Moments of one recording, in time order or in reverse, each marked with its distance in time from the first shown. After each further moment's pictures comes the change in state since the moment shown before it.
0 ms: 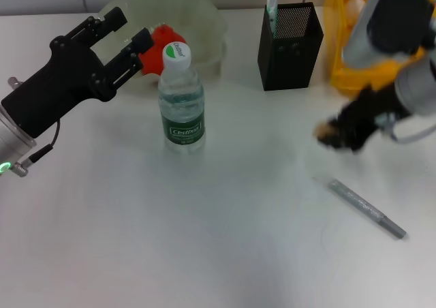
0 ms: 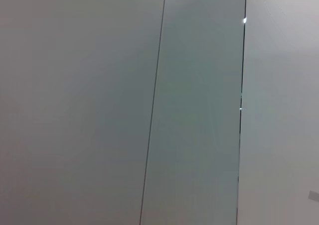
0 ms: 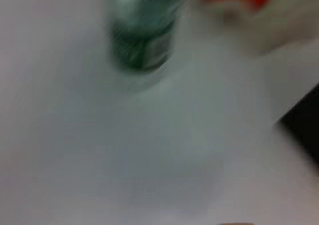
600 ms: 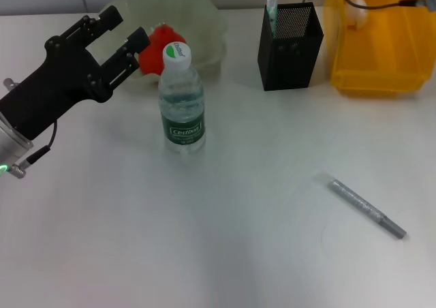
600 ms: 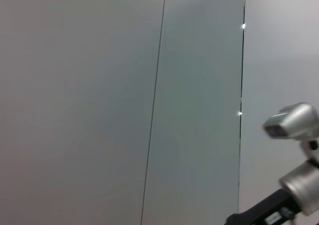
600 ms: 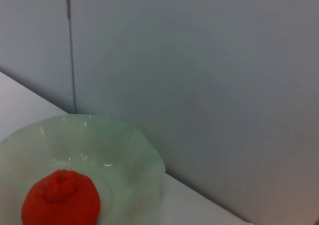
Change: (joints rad) left arm 0.007 -0.003 -0.014 -0.002 0.000 0.017 0.011; right arm 0.193 -0.005 0.122 0.220 0.018 0.457 0.197
